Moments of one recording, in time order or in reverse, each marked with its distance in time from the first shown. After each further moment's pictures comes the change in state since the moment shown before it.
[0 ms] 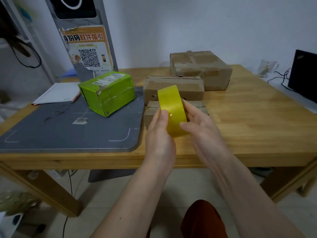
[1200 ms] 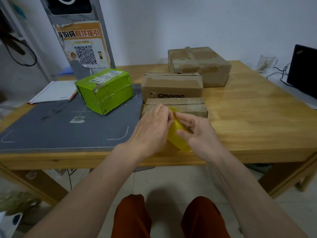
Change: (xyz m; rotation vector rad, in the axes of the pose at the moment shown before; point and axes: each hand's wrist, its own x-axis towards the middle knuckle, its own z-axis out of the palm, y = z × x) left_hand 0.042 0.016 -0.038 1.510 -0.434 0.813; right_hand -0.001 0.014 -0.012 -0.634 0.084 0.131
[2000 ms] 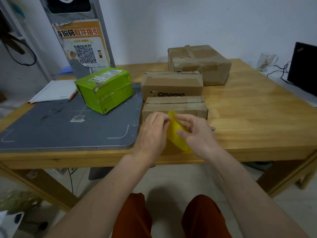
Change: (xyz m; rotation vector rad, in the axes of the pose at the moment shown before) left_hand -0.021 -0.012 0.033 -0.052 0.231 -0.016; right_hand 0.004 0.008 0.004 -0.027 0.032 0.116
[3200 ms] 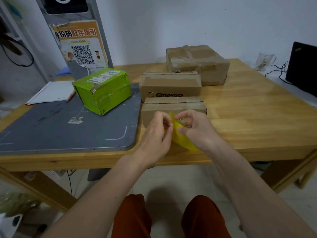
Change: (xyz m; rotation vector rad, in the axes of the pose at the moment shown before) left_hand 0.004 0.007 -0.001 -0.336 -0.209 -0.212; right_hand 0.017 0.003 -0.008 -0.042 -0.006 0.050
